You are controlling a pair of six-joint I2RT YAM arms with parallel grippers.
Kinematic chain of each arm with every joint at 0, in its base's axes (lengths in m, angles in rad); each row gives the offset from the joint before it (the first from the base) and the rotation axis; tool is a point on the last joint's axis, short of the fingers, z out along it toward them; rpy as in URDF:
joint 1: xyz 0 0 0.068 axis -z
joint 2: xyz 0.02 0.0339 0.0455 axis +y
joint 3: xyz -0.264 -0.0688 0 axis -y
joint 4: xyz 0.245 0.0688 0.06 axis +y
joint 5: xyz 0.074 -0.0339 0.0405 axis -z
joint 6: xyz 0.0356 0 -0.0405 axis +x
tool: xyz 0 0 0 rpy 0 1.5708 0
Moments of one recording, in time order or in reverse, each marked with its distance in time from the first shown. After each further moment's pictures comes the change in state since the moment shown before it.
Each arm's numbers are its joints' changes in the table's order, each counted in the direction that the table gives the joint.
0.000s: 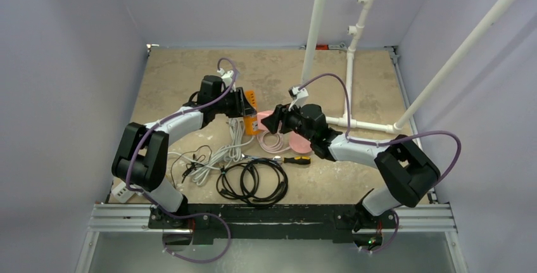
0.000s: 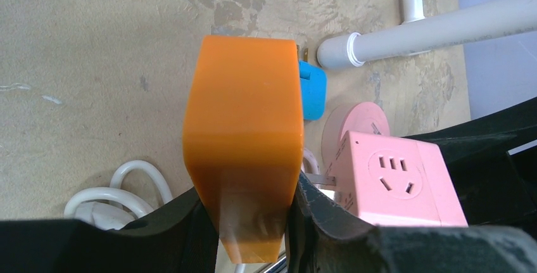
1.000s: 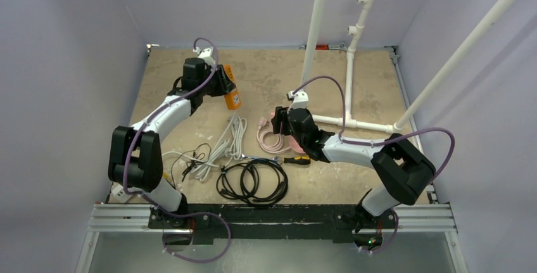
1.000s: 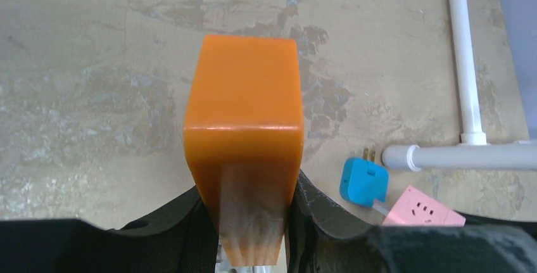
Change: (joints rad) left arm -0.130 -0.053 0.126 0.060 -0.219 0.084; right arm -0.085 0.015 0.040 0.200 0.447 -0.057
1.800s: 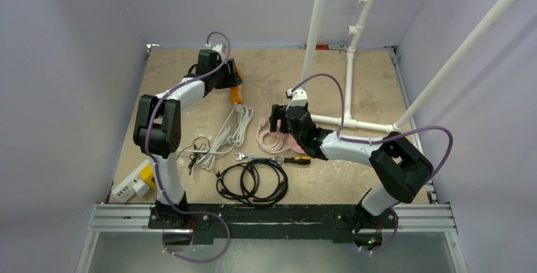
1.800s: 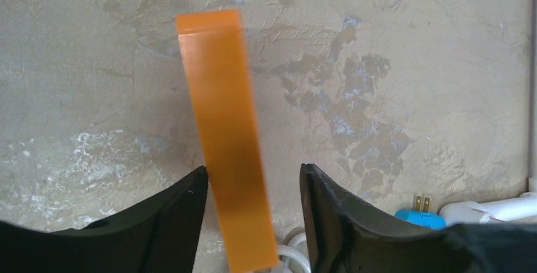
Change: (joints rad) left arm -0.005 0.411 0.329 0.036 -0.030 0.028; right arm 0.000 0.033 0.044 0.041 0.029 0.012
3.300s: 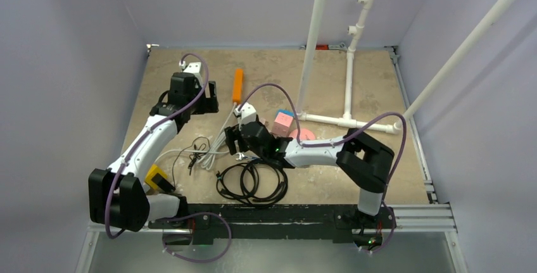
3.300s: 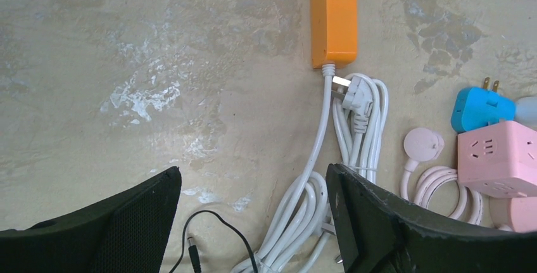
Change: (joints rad) left arm -0.001 -0.694 -0.421 0.322 -0.279 0.148; right arm -0.306 0.246 0.286 0.019 -0.065 -0.049
